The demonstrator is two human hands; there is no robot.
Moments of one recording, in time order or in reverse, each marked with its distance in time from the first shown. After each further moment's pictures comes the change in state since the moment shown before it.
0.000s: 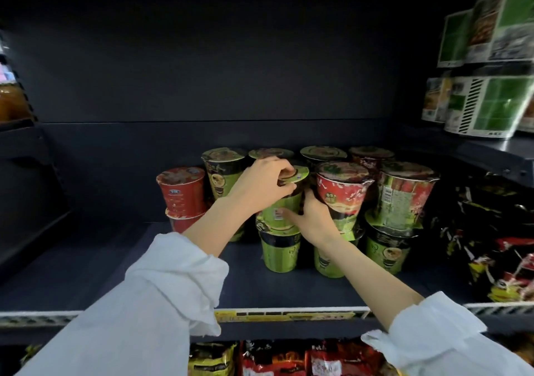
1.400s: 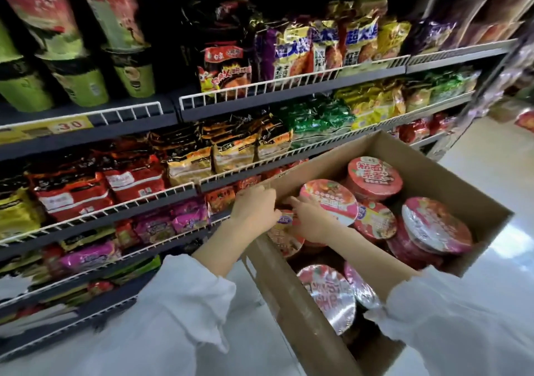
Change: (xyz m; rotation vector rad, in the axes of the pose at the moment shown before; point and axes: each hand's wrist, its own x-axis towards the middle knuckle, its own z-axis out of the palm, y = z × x) left_hand -0.282 0.475 0.231 -0.025 -0.690 0.075; right_hand -0.486 0.295 -0.260 -0.520 -0.421 0.448
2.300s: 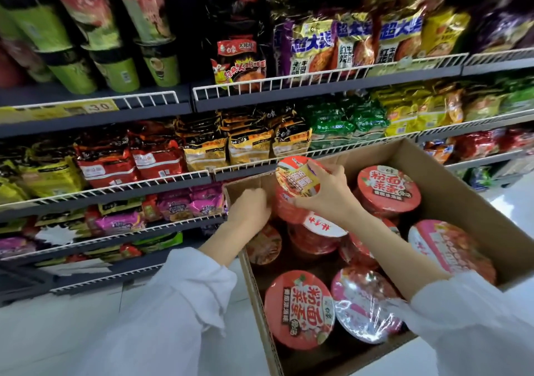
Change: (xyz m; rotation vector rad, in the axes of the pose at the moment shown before) left_hand 0.019 0.041 0.035 -0.212 0.160 -0.314; right_hand -0.011 0.063 -0.063 0.418 0.143 -0.097
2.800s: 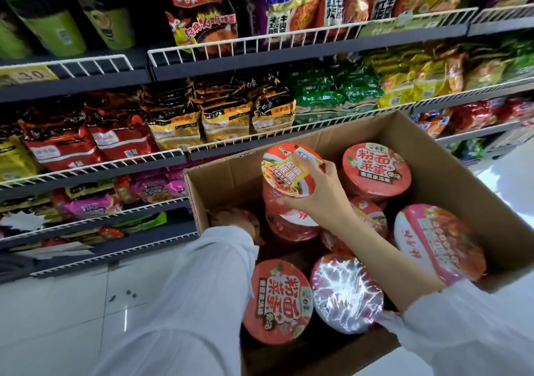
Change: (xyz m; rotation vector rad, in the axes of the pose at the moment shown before) left_hand 0.035 -0.013 0.108 0.387 -0.485 -0.254; right_hand 0.008 0.061 0.012 0.092 0.062 -0.029
